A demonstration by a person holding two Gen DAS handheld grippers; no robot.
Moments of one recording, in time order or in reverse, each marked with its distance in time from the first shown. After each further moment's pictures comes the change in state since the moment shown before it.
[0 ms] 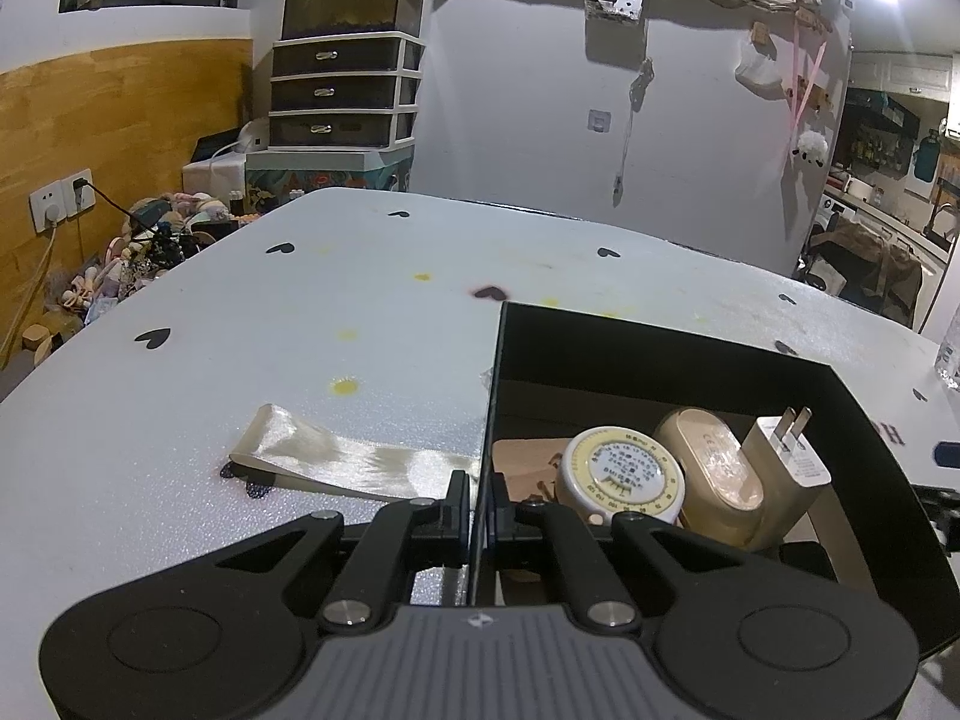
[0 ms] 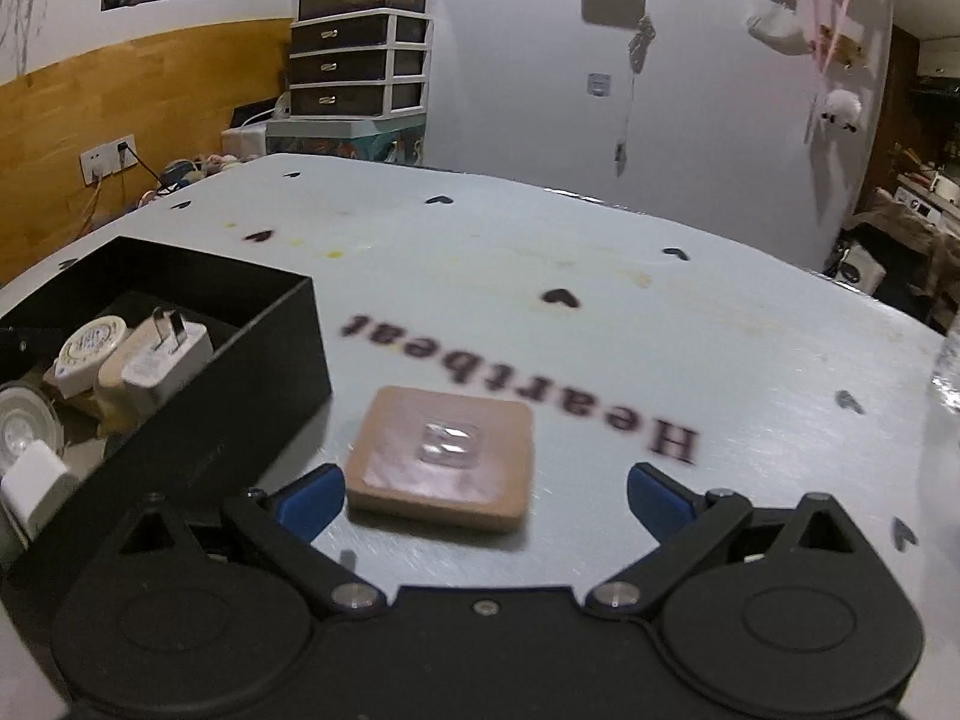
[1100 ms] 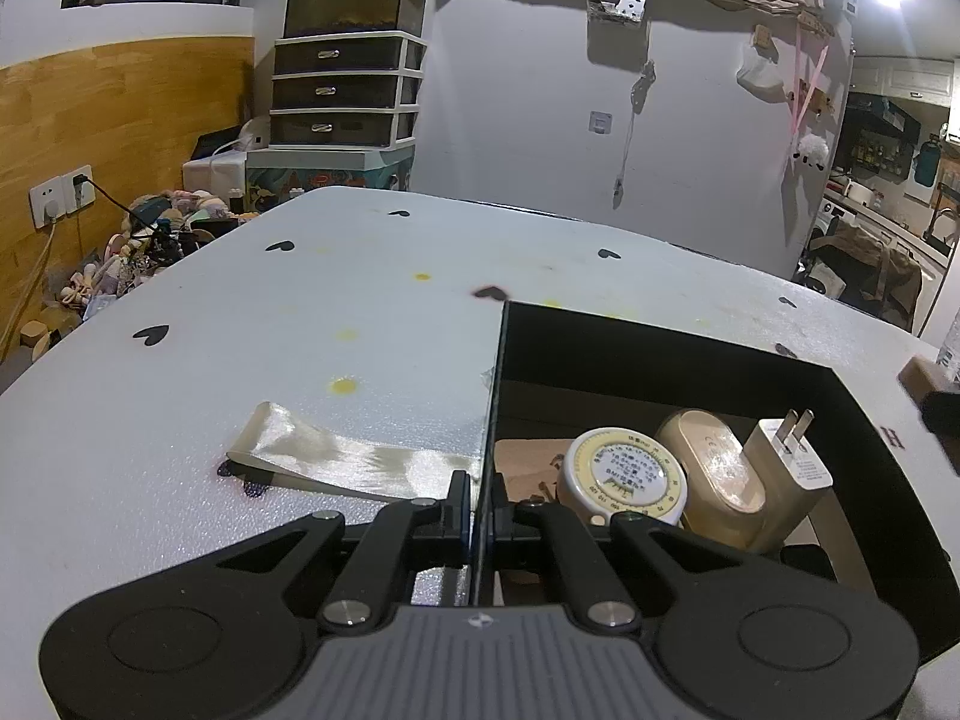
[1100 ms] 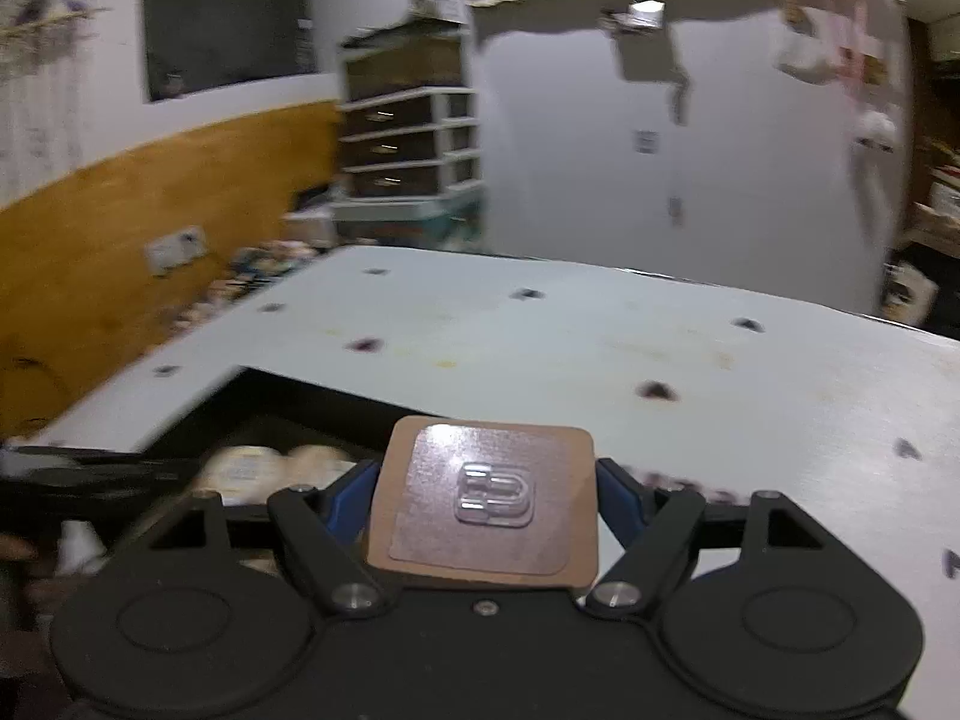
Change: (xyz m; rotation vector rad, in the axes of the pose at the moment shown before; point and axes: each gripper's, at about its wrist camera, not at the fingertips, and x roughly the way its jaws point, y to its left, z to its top) left arm 0.005 -0.002 -0.001 -0.006 -0.004 -0.001; right arm -0.053 0.034 0.036 0.075 -0.121 0.179
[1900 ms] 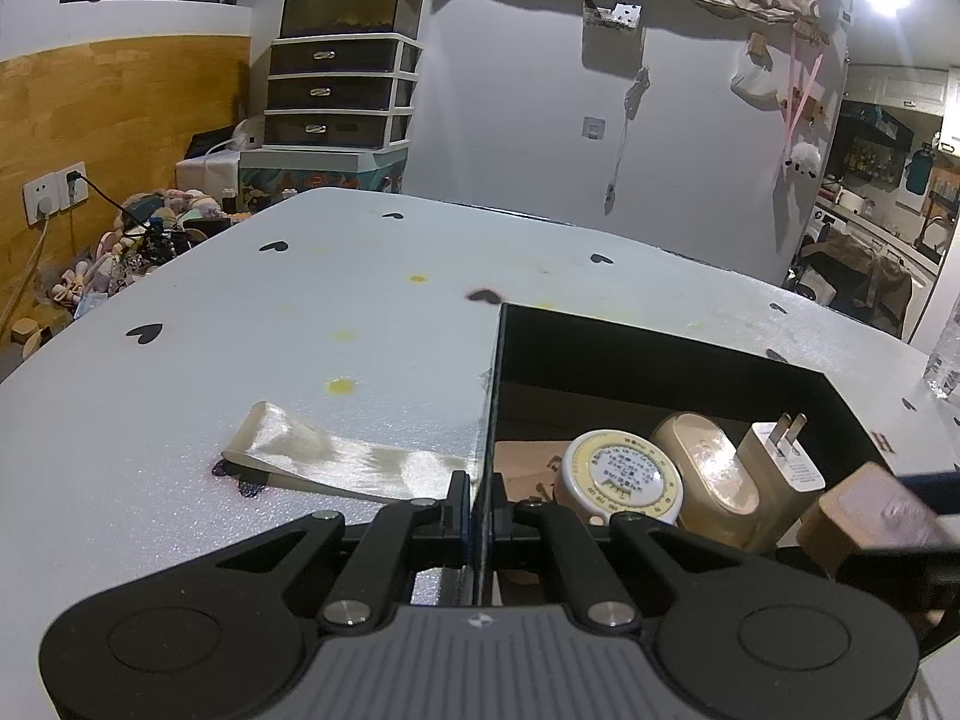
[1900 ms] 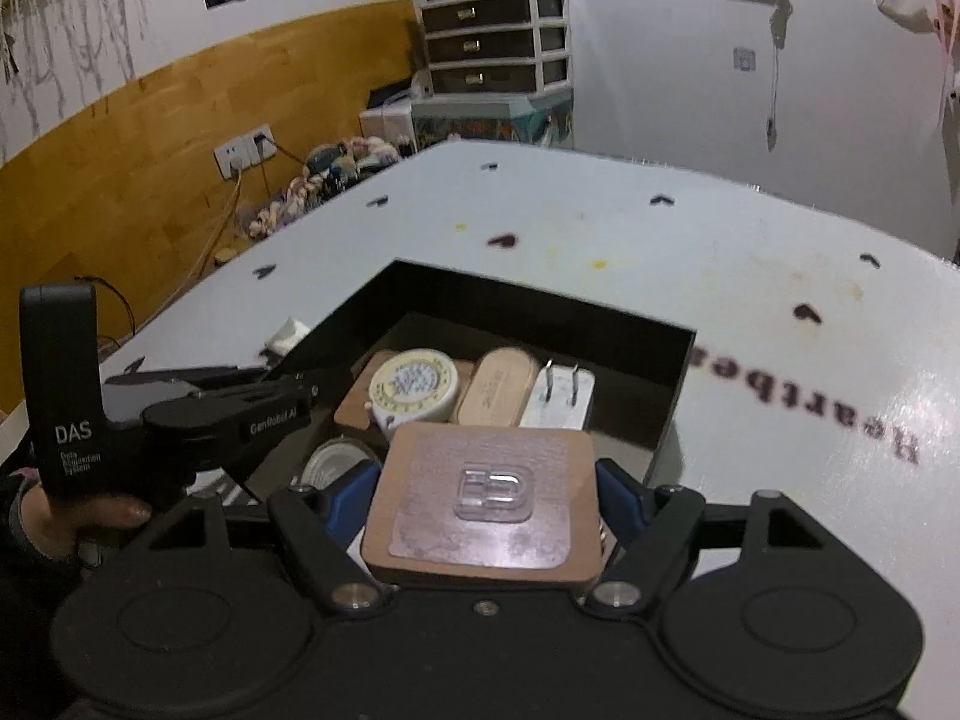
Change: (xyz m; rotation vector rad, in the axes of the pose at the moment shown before) left arm 0.000 0.006 -0.003 -0.010 -0.011 -0.028; right arm 0.022 0.079 -0.005 -0.029 0.237 0.085
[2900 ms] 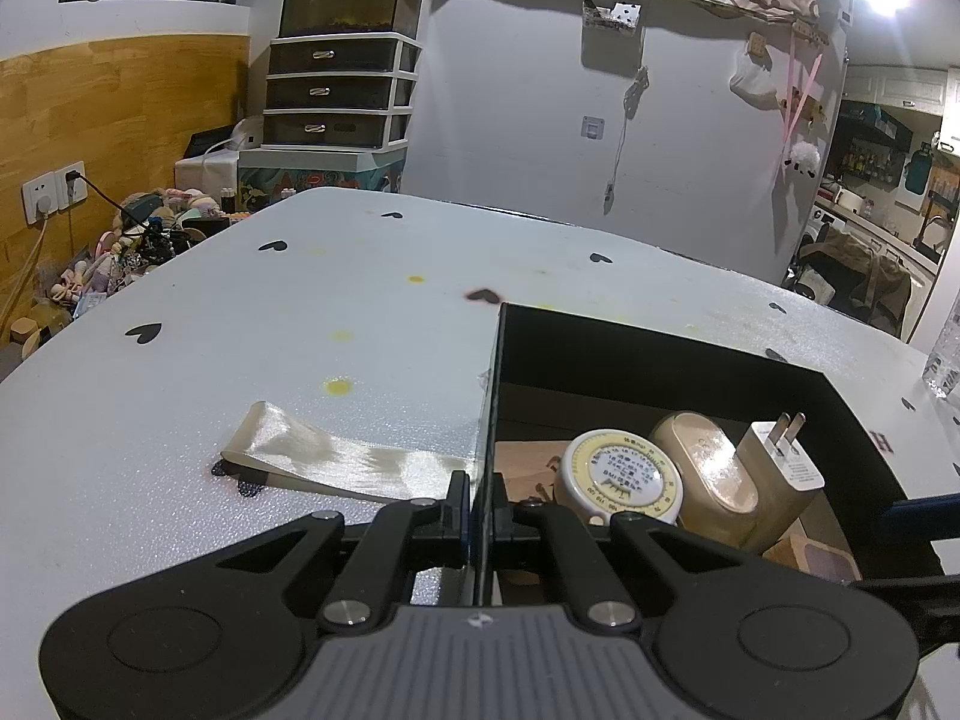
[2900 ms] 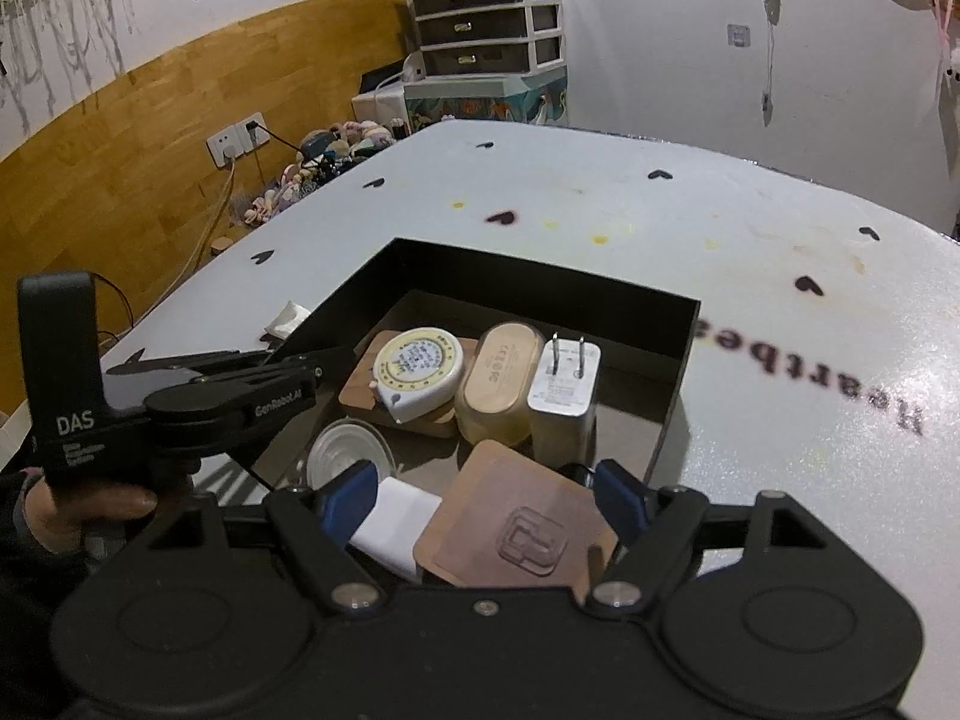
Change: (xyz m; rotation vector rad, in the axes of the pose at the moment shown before) left arm 0.000 0.000 0.000 -0.001 0.000 -0.003; right arm -0.002 0.002 -0.003 0.021 0.017 -0.004
